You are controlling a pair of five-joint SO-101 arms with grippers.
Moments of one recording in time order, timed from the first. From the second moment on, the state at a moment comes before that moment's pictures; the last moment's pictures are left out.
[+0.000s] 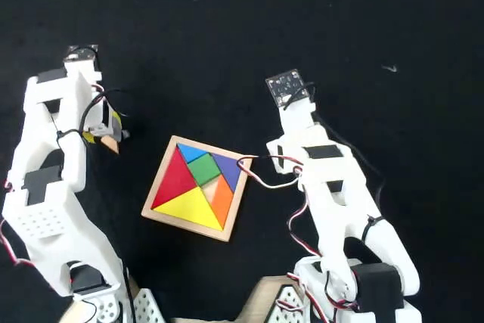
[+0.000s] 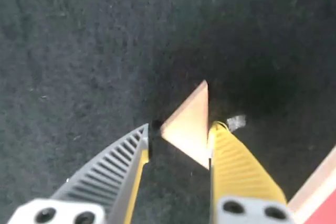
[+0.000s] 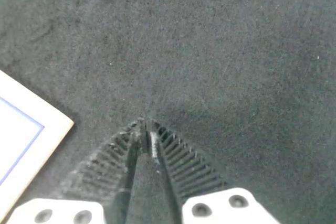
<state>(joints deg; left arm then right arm) -19.3 24.1 1.8 67.4 -10.1 -5.8 -20.3 58.5 31.1 16.9</state>
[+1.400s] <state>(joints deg) -16.8 24.0 6.6 66.1 17.9 -5.8 -20.3 58.5 31.1 16.9</state>
